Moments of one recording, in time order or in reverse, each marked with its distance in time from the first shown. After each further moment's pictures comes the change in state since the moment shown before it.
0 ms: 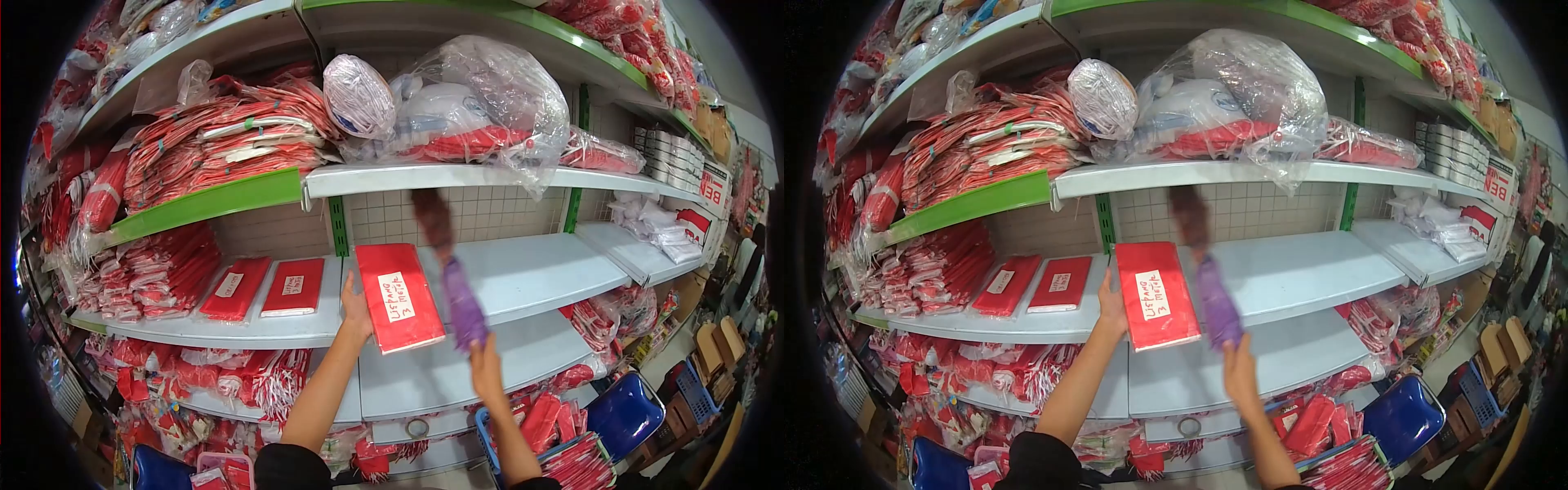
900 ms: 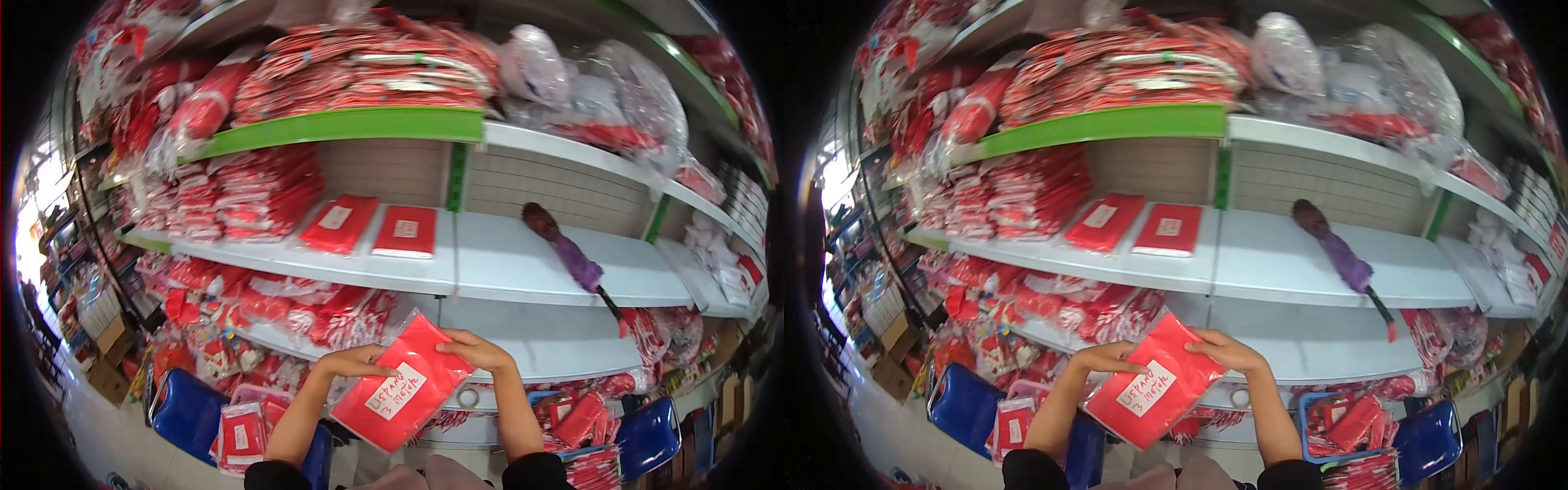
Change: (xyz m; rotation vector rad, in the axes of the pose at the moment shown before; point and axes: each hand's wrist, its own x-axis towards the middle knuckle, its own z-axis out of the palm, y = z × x) left_hand -0.273 0.082 -0.108 1.279 -0.296 -0.423; right_hand -0.051 -0.094 0.144 0.501 -1.262 -0.030
